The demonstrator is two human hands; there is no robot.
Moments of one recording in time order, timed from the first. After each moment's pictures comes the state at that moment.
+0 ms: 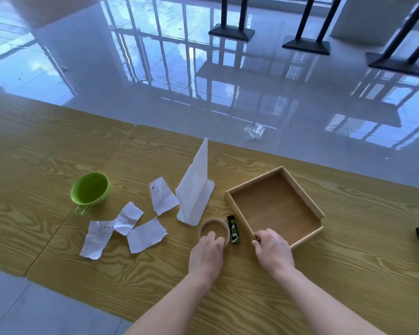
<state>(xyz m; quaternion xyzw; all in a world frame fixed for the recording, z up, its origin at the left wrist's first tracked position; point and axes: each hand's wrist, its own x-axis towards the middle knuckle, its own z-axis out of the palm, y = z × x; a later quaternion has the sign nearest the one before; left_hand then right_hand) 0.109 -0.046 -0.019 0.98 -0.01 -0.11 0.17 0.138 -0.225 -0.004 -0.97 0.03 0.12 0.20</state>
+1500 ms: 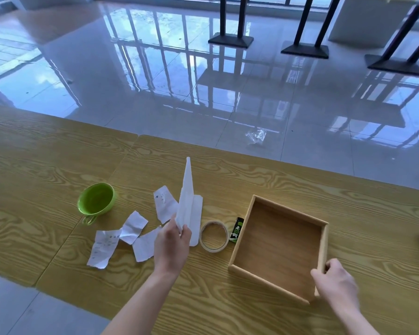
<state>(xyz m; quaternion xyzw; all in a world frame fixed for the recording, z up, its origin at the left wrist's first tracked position) 0.123 0.033 0.045 0.91 0.18 0.09 0.36 0.096 -0.336 -0.009 -0.91 0.32 0.12 0.22</state>
